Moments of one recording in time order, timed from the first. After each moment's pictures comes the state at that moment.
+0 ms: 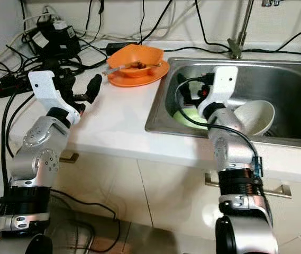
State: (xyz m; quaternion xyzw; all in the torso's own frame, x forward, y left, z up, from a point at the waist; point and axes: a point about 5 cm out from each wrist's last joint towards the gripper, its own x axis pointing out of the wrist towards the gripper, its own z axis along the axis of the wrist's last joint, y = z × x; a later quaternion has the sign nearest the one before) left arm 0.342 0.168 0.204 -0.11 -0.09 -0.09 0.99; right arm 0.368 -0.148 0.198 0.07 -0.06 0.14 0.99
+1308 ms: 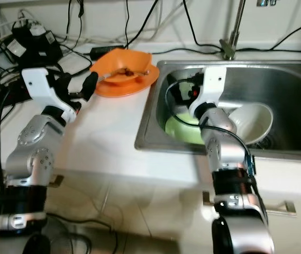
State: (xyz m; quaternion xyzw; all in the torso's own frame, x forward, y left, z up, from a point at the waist) left arm 0.343 0.156 0.207 -0.11 -0.09 -0.13 0.98; right arm 0.369 -0.158 0.201 0.06 -0.06 0.13 0.99
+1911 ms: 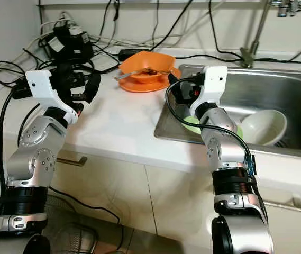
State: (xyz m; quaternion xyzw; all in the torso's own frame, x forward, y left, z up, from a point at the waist) left arm 0.341 0.169 0.206 -0.10 -0.09 -0.11 0.98; right arm 0.369 -0.143 0.201 0.06 -0.07 0.15 0.98
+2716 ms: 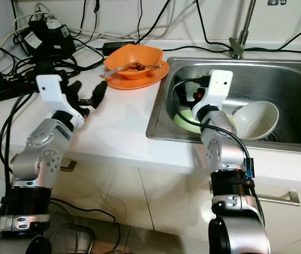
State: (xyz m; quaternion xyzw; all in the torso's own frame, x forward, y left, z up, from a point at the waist) left arm 0.344 0.155 0.184 -0.10 -0.04 -0.13 0.99; right arm 0.363 -0.135 0.186 0.08 -0.04 0.14 0.99
